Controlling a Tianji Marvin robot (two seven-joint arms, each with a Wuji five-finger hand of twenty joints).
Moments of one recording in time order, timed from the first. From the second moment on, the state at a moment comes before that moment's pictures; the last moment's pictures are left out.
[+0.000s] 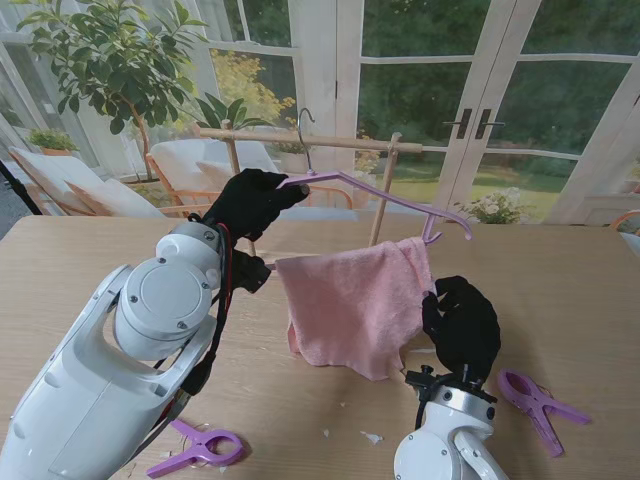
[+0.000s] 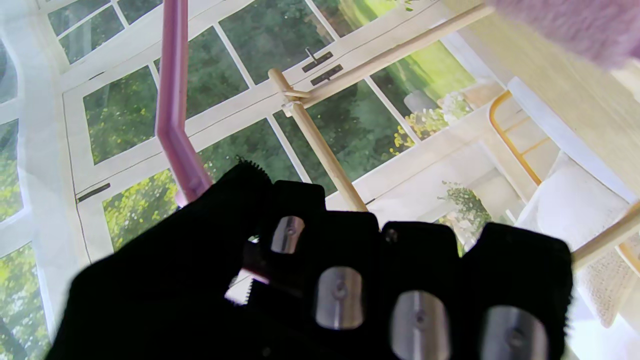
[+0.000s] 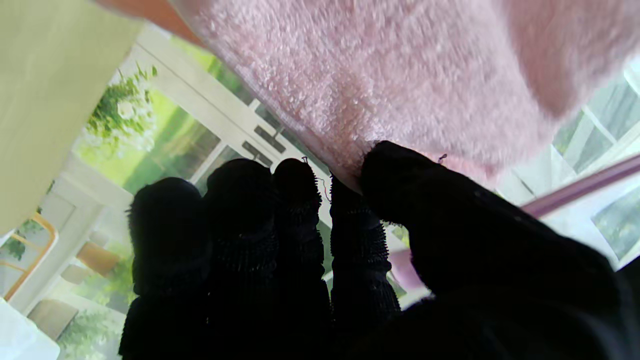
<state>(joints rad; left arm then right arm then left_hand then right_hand) 1.32 -1.19 -1.09 -2.08 0.15 0.65 0.04 -1.89 -1.30 1.18 -1.86 -0.56 0.20 -0.96 0.62 -0.35 0.75 -0.12 1.01 0.02 1.38 1.52 1.30 0.04 1.54 1.10 1.23 0.14 1.77 1.02 1.04 0.43 1.80 1.28 0.61 -0.55 0.91 -0.11 0.77 -0.07 0.99 0.62 0.86 0.08 1.15 0.64 0.97 0.05 1.30 0.68 0.78 0.10 1.69 0.28</state>
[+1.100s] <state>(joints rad) 1.32 -1.17 -1.09 -2.07 0.30 0.55 -0.02 -2.12 -1.19 1.38 -2.19 -0.96 0.18 -0.69 0.62 -0.35 0.74 -0.09 1.01 0.02 1.38 1.53 1.31 0.04 1.54 1.10 1.23 0.14 1.77 1.02 1.04 0.43 1.80 1.28 0.42 -0.56 0.83 -0.07 0.55 -0.11 0.38 0.57 0.56 0.06 0.63 0.37 0.58 0.14 0.70 0.50 0.37 0.21 1.18 0.28</state>
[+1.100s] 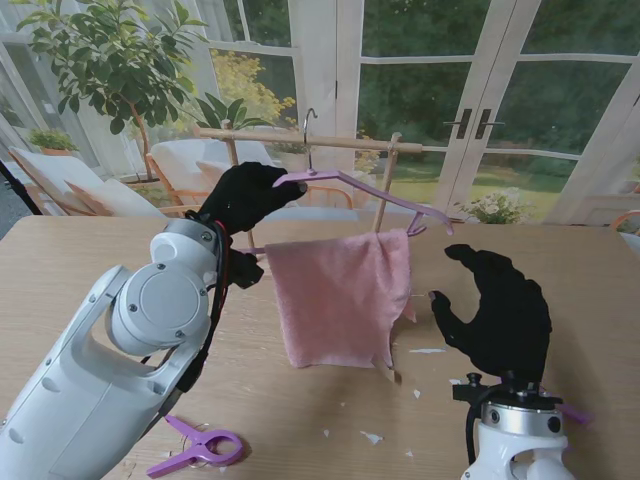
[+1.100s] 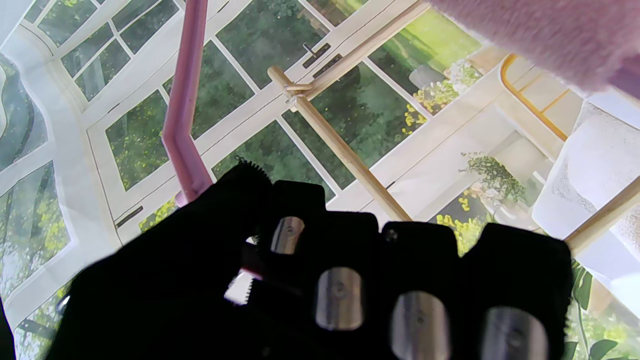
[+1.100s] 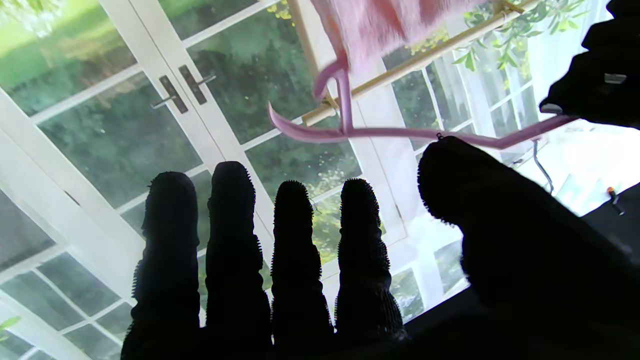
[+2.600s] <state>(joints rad) 1.32 -1.15 -1.04 -2.09 0.27 0.49 -0.06 -1.66 -1.12 1.23 -2.23 -0.86 0.43 -0.12 0.60 -0.35 0.73 -0.09 0.91 0.06 1.29 1.49 1.25 0.09 1.34 1.12 1.23 0.24 1.67 0.98 1.04 0.52 1.80 1.02 0.34 -0.32 0.77 0.02 1.26 -0.22 1.24 1.29 1.36 -0.08 1.40 1.05 1.30 0.01 1.71 1.00 1.15 0.15 1.88 0.28</state>
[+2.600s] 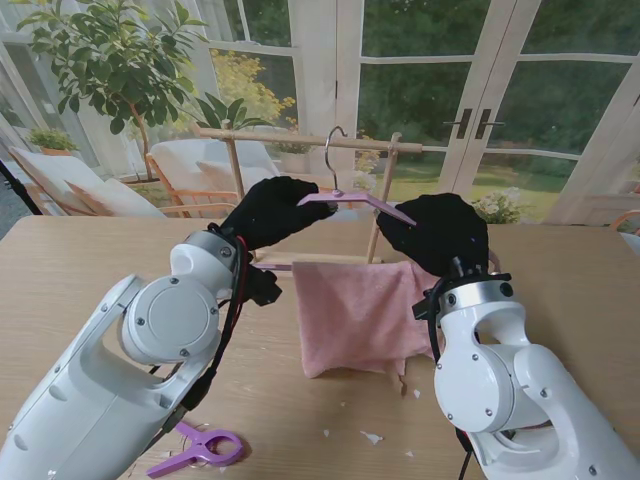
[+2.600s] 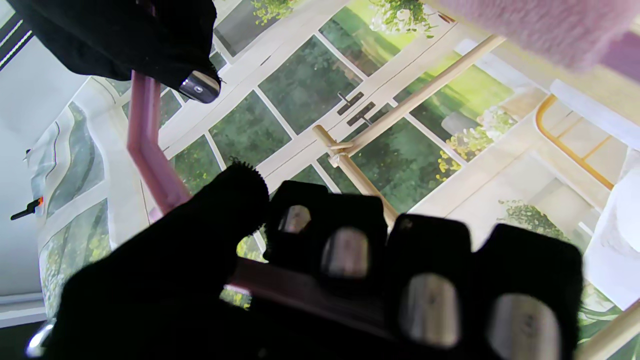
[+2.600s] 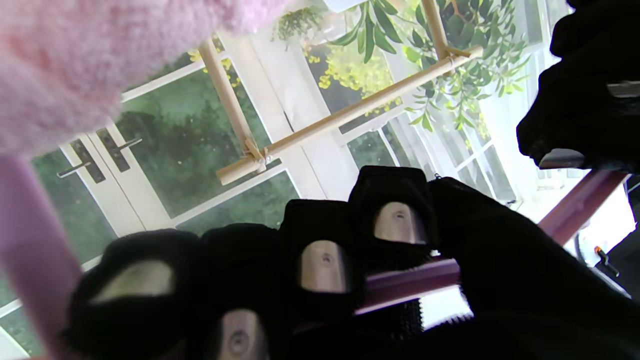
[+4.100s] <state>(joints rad) 1.73 -1.09 -1.30 -2.04 0.12 0.12 -0.17 -1.60 -1.17 1.18 -2.28 -0.74 0.66 -0.21 0.78 -0.41 0.78 -0.11 0.31 0.03 0.31 0.29 0.33 0.25 0.37 0.46 0.23 0.40 0.30 0.71 -0.06 0.47 0.71 0.80 0.36 -0.31 0.75 0.09 1.27 -0.20 1.27 1.30 1.36 -0.07 1.44 1.07 1.31 0.00 1.71 1.25 1.16 0.13 1.89 0.28</state>
